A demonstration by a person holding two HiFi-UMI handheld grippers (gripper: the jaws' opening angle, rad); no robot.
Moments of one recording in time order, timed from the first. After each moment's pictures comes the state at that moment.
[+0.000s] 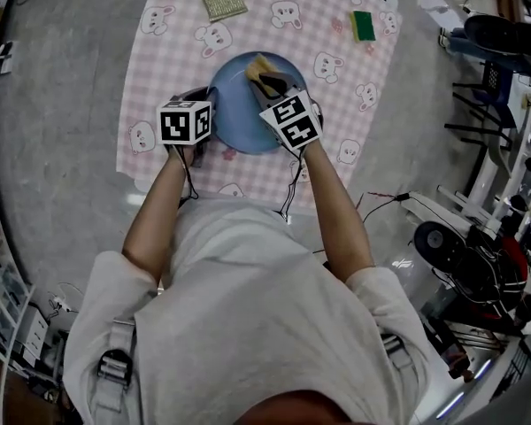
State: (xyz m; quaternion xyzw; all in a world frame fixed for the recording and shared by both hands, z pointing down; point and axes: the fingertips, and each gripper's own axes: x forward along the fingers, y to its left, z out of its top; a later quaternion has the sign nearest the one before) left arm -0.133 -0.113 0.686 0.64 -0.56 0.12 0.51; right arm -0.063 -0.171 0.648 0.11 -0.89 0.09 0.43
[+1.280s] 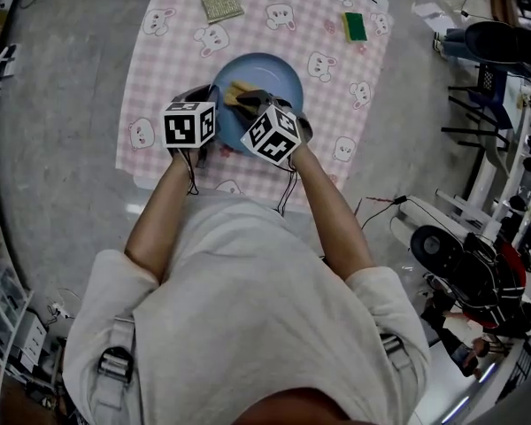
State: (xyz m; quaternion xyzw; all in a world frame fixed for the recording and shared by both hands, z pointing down) left arm -0.130 -0.113 0.650 0.65 -0.59 0.12 0.47; right arm -0.070 -0.091 0.657 -0.02 -0.88 0.00 0.48
